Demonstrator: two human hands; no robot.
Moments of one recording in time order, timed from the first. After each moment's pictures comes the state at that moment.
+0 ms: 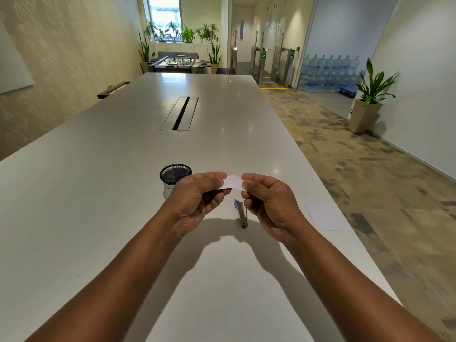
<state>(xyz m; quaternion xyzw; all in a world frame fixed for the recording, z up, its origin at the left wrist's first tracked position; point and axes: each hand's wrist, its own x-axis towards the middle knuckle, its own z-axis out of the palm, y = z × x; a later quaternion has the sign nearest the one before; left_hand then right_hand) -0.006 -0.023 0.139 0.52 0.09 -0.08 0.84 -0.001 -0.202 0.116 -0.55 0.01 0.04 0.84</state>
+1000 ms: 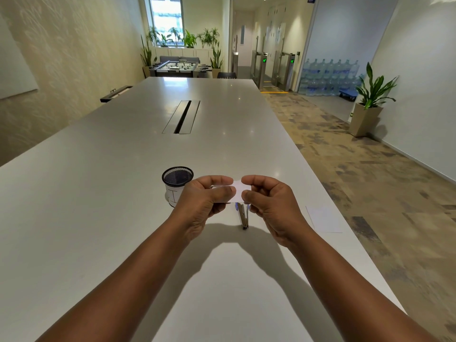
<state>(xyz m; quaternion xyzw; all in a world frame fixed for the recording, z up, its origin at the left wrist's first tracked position) -0.004 -0.030 0.121 0.63 0.04 -0.04 0.77 -0.008 -0.207 0.112 -0.66 -0.06 0.00 0.75</state>
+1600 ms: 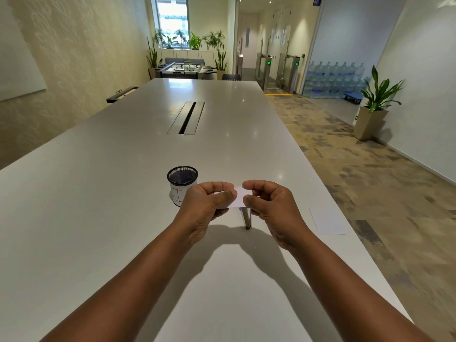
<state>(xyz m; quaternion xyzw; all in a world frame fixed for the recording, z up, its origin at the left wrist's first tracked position) -0.005 -0.026 0.106 0.63 0.05 -0.03 0.78 -0.010 -0.203 0.106 -0.69 -0.06 0.00 0.73</state>
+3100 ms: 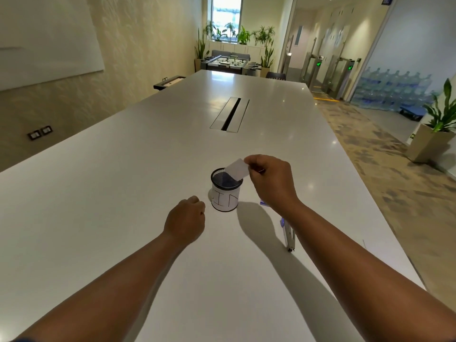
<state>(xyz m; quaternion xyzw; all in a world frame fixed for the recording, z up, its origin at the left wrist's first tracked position) 0.047 0.119 -0.006 0.97 0.04 0.14 0.19 0.100 -0.092 0.122 -0.86 -0.23 -0.20 0.42</state>
